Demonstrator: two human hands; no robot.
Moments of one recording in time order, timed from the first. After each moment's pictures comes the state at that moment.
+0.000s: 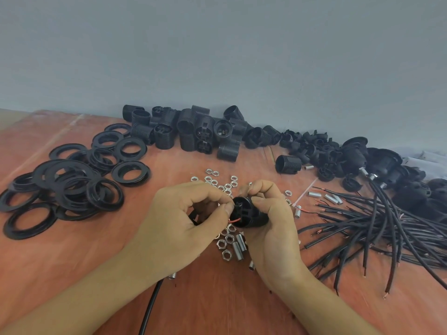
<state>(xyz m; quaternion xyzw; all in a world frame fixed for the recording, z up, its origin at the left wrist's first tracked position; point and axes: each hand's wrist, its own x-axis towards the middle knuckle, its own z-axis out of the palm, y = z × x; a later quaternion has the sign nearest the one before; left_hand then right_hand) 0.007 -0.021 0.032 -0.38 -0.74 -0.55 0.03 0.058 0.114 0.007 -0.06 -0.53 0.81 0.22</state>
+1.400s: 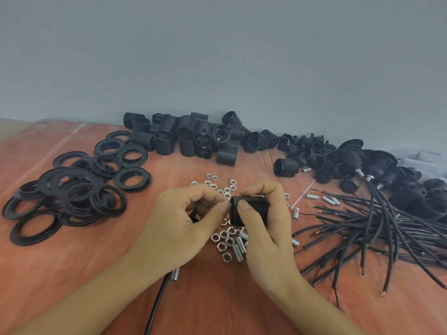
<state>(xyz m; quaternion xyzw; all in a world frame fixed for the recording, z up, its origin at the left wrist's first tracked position) -0.004 -0.017 0.025 -0.36 -0.72 -0.60 -0.01 0.067 0.107 0.004 0.01 -0.70 0.62 0.35</state>
